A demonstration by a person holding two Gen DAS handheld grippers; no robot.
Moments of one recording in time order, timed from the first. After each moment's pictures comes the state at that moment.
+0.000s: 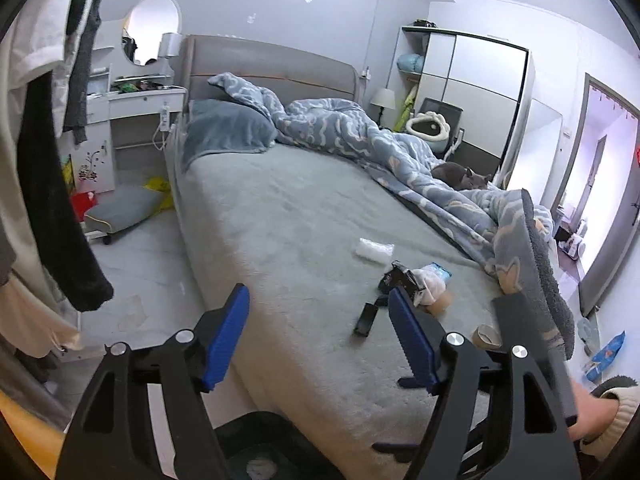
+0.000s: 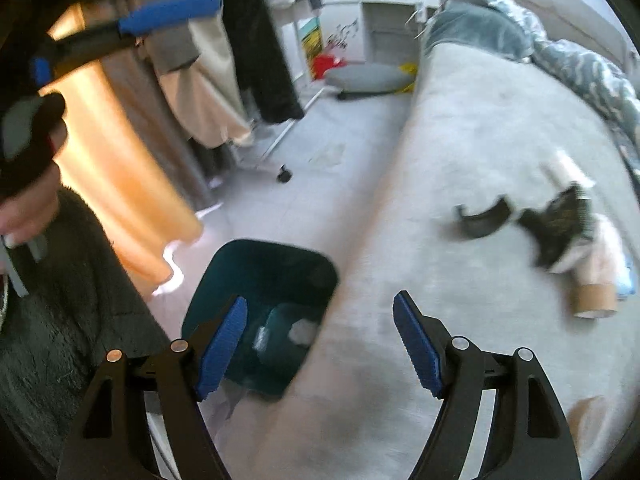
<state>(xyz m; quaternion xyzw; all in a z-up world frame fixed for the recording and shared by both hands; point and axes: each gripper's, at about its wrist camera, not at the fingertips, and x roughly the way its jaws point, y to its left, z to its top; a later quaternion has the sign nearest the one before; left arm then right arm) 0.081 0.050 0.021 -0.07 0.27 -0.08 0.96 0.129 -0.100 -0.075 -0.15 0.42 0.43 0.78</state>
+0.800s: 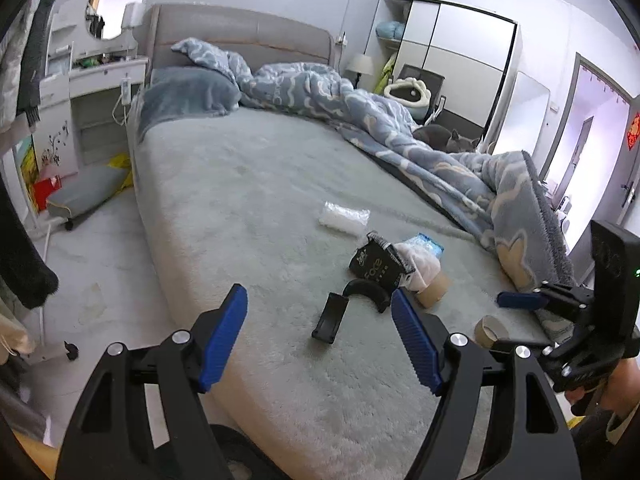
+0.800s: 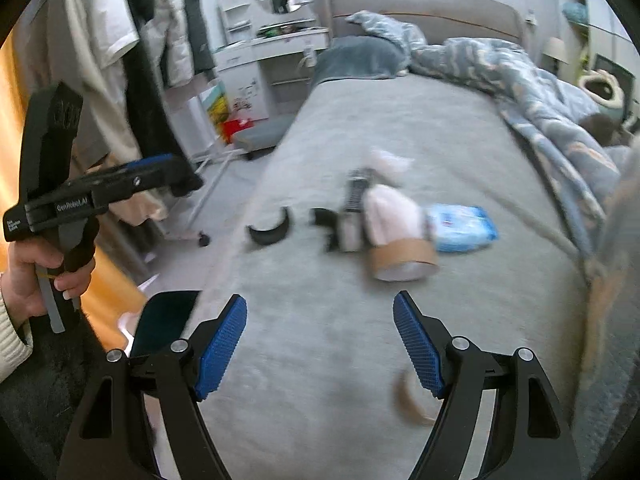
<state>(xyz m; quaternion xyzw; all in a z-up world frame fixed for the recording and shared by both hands) 0.157 -0.001 -0.040 -0.07 0.32 -0.13 0.94 0.173 -0.252 -0.065 -0.04 0.37 0.31 0.87</state>
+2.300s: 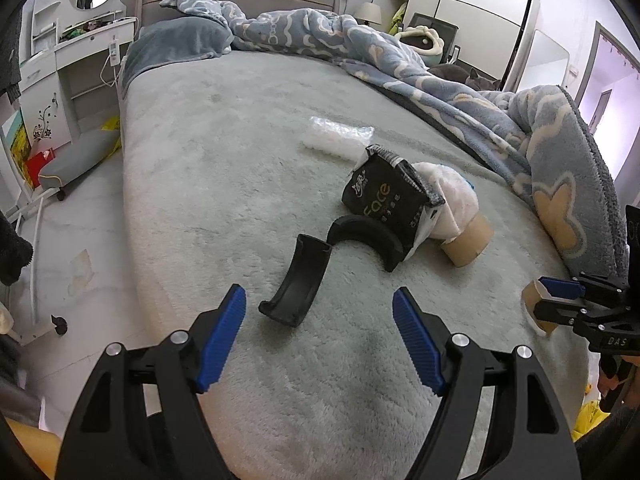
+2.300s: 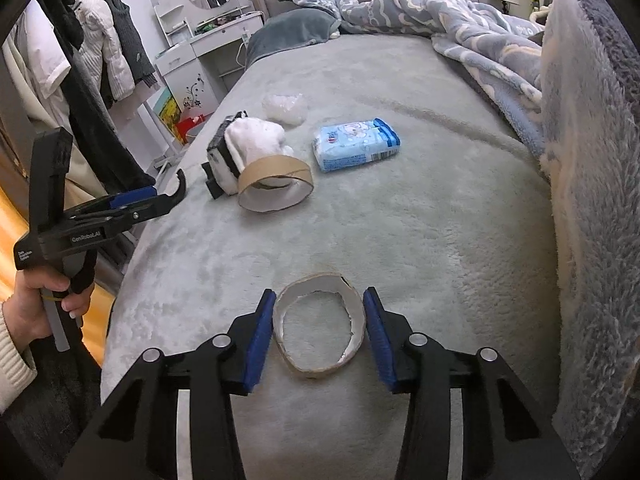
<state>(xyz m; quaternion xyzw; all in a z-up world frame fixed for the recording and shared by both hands) 0.203 -0.057 -0.112 -0.04 0.40 -0.11 0.91 0.198 -0.321 -0.120 0.00 0.44 0.26 0.86</state>
